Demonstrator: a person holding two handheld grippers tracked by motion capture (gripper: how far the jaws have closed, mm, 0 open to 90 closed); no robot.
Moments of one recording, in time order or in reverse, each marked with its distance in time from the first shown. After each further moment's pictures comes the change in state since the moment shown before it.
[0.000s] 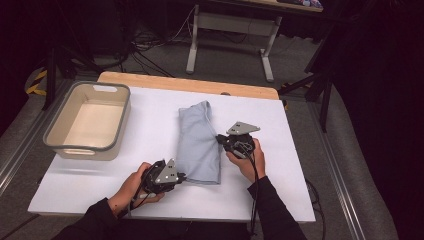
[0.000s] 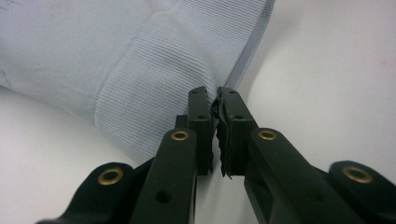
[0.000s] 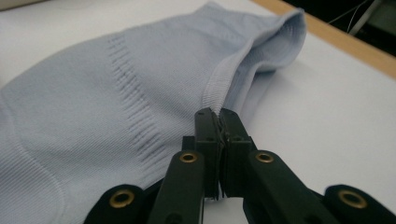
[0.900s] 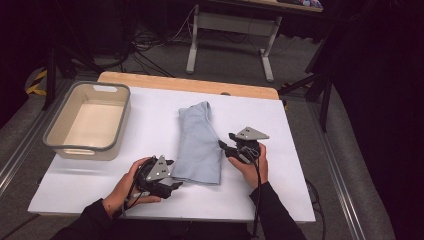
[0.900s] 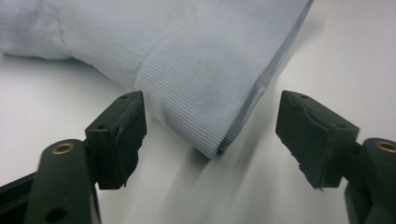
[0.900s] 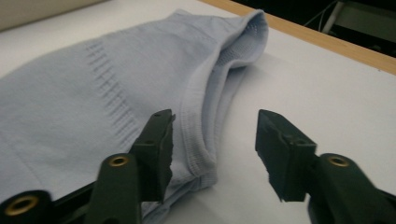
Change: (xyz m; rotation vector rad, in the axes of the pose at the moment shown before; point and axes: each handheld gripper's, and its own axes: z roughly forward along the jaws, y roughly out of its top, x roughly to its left) left arm 0.009 -0.014 -0.007 -0.051 0.062 -0.089; right arm -0.004 -0.023 -0.008 -0.087 -0.076 0.106
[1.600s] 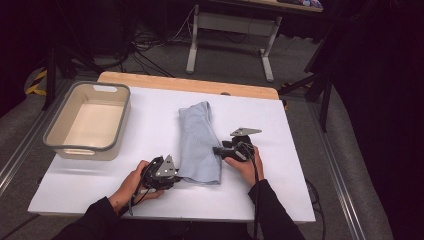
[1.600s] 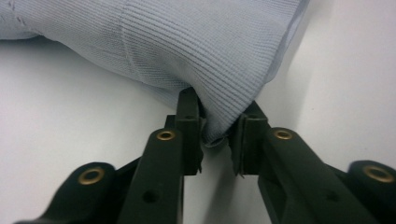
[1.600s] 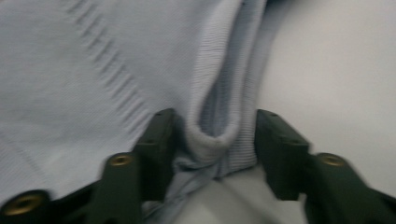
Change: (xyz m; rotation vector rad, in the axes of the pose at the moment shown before) left arm 0.004 0.003 0.017 0.086 -0.044 0.020; right arm -0.014 -0.018 0.038 0.176 0.190 0.143
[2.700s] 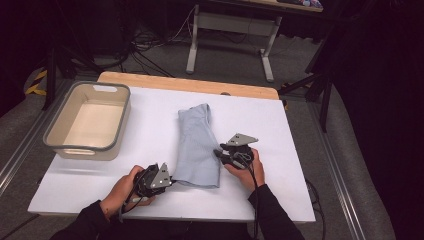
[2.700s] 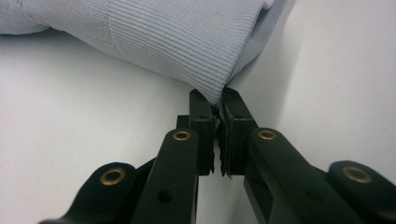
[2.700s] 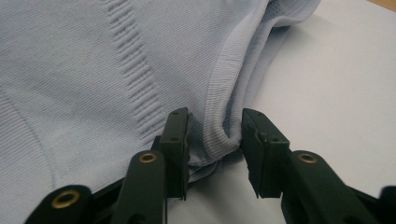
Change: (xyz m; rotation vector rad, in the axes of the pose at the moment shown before) left arm -0.016 -0.011 -0.020 0.066 0.047 0.101; right arm 0.030 -0.006 -0.015 -0.036 -0.116 -0.209
